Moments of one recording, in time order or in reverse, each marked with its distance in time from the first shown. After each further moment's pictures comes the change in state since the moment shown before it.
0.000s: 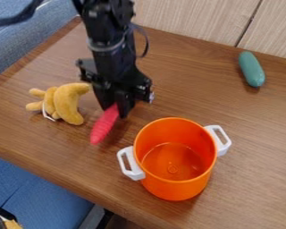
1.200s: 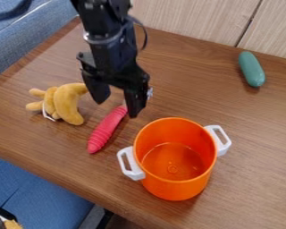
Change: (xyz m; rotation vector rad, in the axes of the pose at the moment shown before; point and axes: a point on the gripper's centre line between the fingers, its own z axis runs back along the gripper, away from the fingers) arm 0.005 0.000 0.018 -0.034 -0.001 -0.091
